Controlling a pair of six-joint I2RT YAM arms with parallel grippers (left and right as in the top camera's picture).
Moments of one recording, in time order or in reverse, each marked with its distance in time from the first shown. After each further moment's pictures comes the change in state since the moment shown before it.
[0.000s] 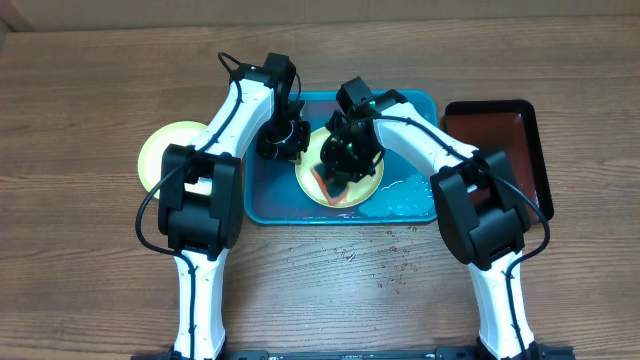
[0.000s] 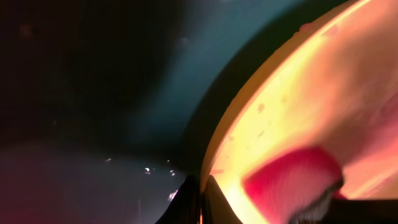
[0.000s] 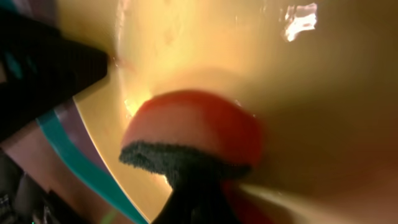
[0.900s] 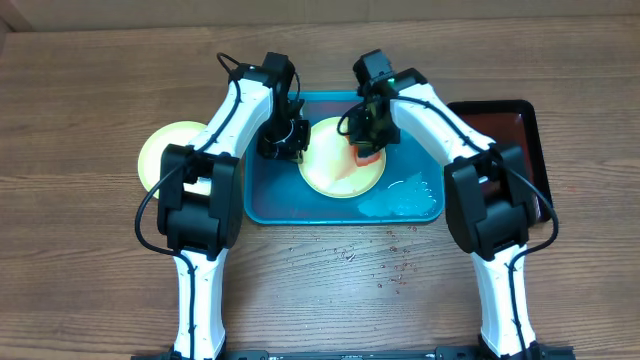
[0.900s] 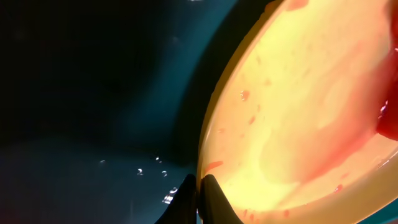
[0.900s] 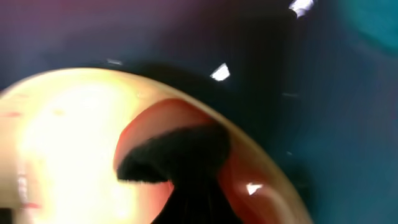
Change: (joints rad) left arm 0.005 0.000 0.000 0.004 0.024 -0.007; right arm -0.067 0.046 0.142 0.076 0.379 0.084
